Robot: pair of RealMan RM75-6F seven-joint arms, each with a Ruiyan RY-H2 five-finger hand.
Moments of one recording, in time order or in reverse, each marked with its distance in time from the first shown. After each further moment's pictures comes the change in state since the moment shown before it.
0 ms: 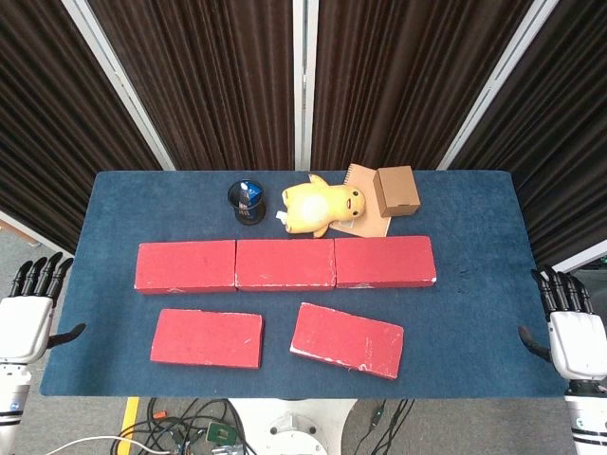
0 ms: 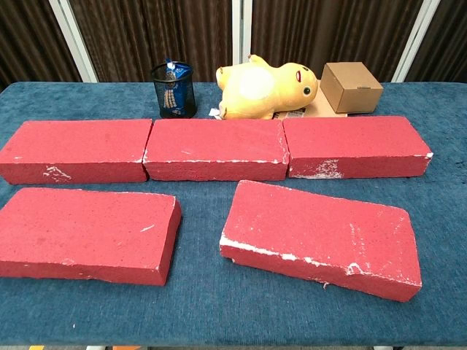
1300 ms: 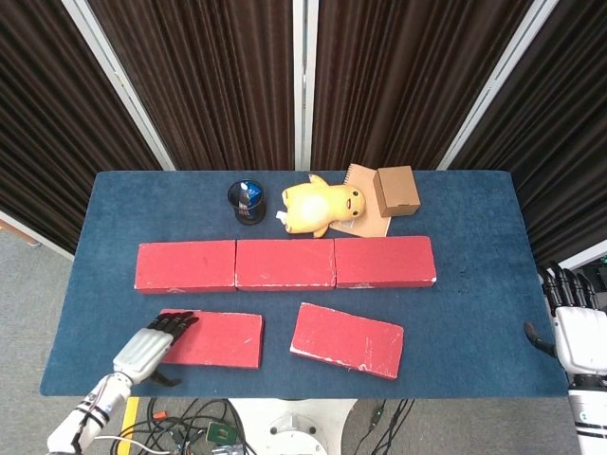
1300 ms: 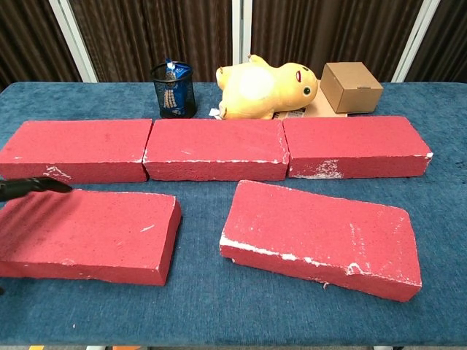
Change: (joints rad) left arm -0.208 -0.157 0.123 -0.116 -0.024 -0.508 -0.020; right arm 0.011 0.003 0.017 0.030 0.040 -0.029 0.026
